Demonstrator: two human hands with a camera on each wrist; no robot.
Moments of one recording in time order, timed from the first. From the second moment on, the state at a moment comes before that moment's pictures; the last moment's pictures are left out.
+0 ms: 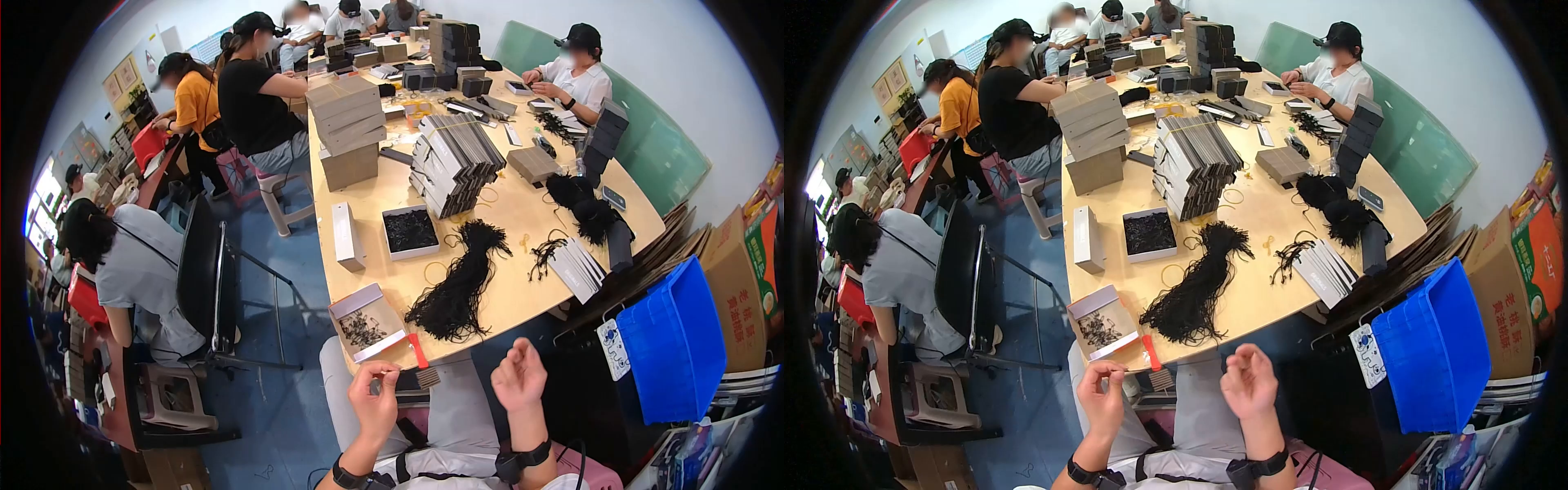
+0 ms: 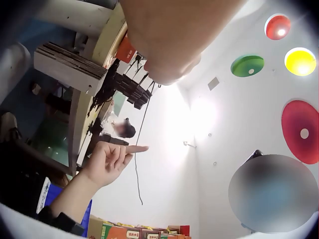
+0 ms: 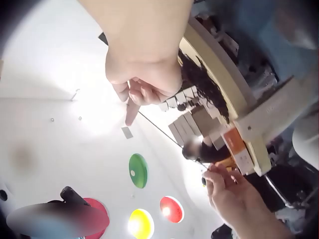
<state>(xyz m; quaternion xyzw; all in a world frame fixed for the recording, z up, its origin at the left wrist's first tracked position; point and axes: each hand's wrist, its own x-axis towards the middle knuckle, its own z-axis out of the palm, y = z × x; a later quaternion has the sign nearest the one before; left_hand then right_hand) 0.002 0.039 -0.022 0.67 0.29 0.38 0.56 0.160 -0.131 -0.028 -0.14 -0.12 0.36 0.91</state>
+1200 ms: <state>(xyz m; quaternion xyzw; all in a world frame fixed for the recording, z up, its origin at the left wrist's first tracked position) -0.001 0.026 -0.004 0.64 0.05 0.05 0.77 0.138 -0.107 0.012 -0.48 -0.26 0.48 0.68</state>
